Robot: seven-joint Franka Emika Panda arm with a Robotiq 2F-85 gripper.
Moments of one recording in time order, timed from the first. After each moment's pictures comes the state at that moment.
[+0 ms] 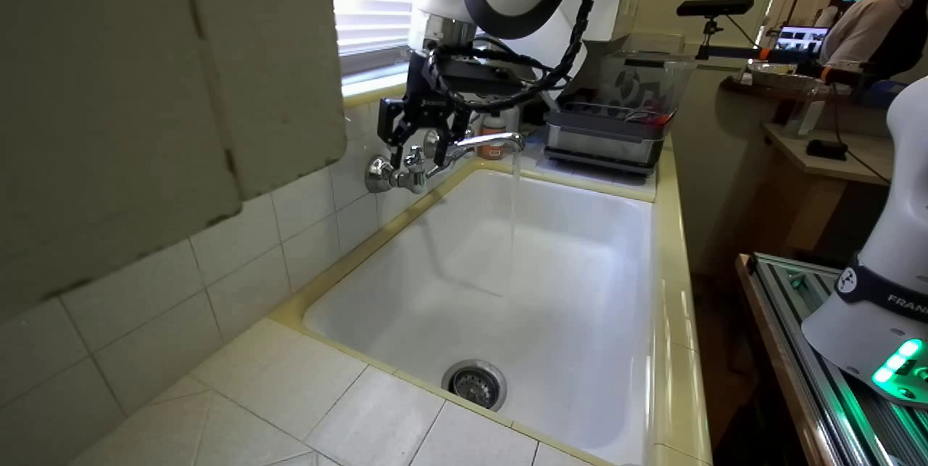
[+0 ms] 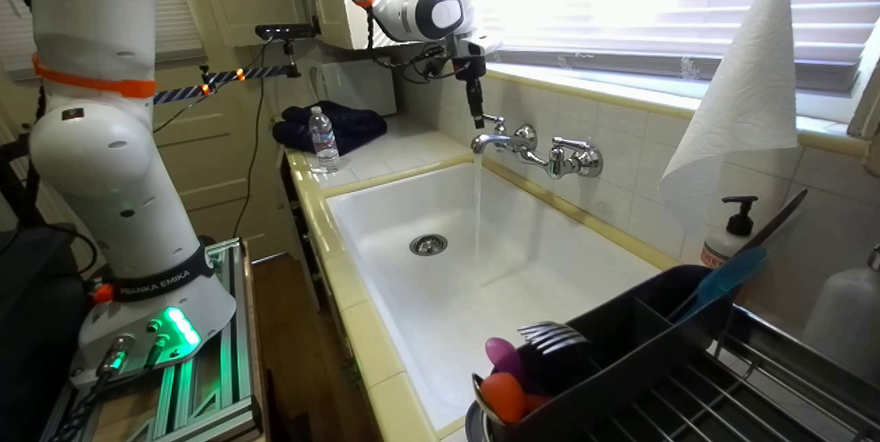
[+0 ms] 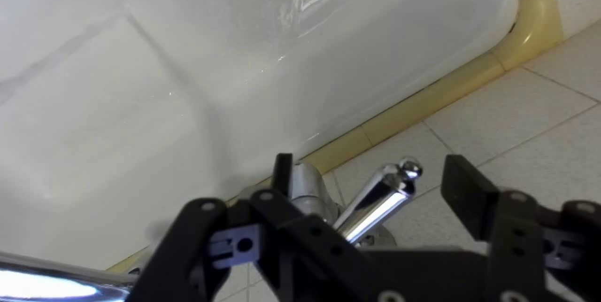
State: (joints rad) arm 0.15 0.32 0.01 -1.84 -0.04 2.38 0.74
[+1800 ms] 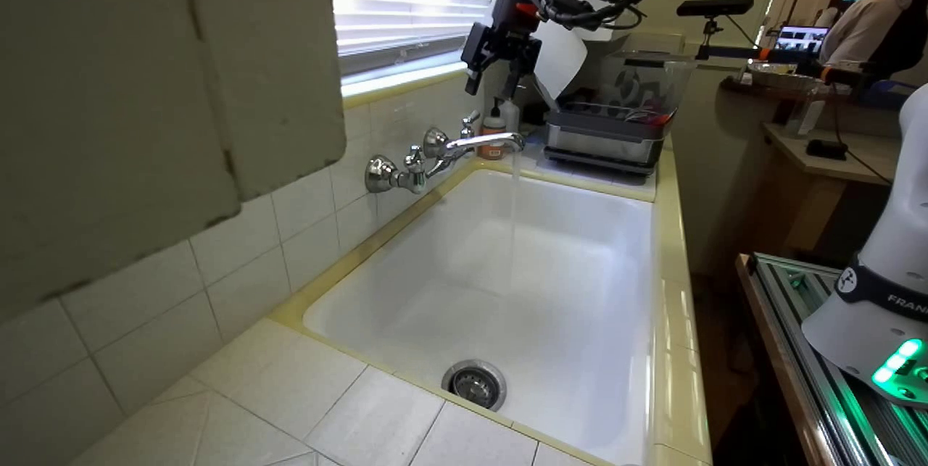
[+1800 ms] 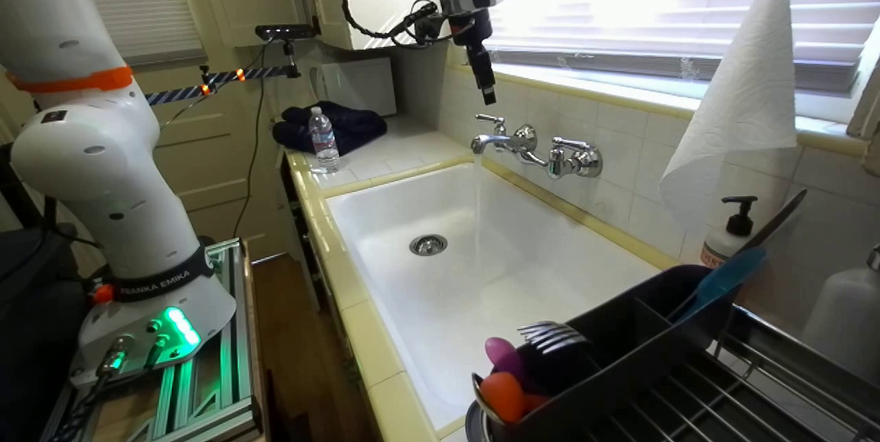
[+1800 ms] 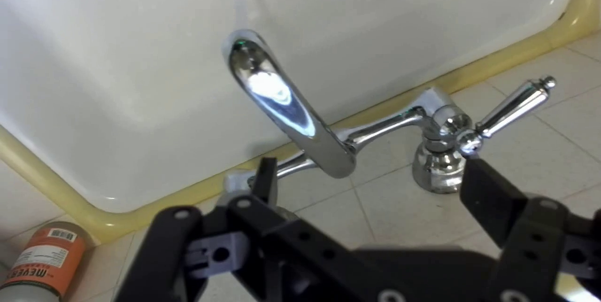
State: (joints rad) arm -0.01 -0.02 -0.04 -2.09 0.05 2.35 0.35
